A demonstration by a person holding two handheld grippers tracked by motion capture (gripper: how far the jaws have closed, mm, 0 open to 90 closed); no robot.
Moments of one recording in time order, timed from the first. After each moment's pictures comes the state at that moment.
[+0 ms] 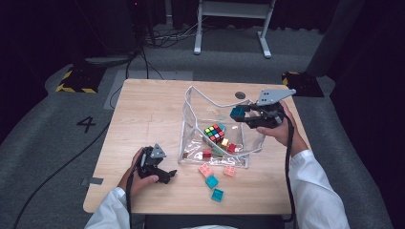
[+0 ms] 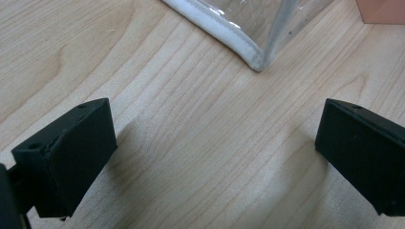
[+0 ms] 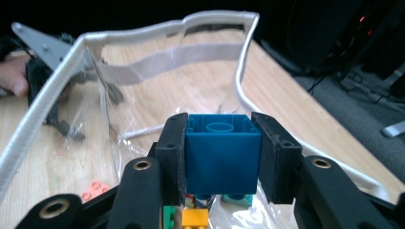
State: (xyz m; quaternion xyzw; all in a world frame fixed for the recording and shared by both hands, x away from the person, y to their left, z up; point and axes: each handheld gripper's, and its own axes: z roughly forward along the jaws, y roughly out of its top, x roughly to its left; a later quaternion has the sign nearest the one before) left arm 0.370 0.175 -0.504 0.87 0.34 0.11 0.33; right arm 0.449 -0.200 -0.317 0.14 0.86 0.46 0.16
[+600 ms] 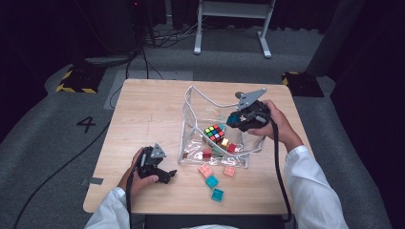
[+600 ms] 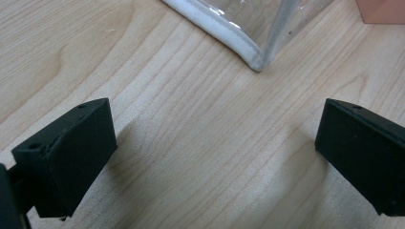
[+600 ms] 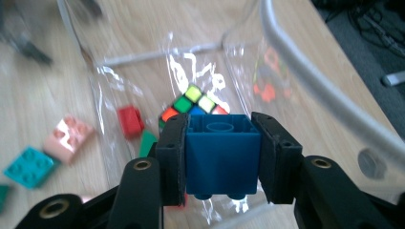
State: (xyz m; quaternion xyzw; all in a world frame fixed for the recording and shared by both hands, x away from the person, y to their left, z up) left arm 0.370 0.175 -0.504 0.87 0.34 0.11 0.33; right arm 0.466 -0.170 -0.334 0.12 0.93 0.30 0.16
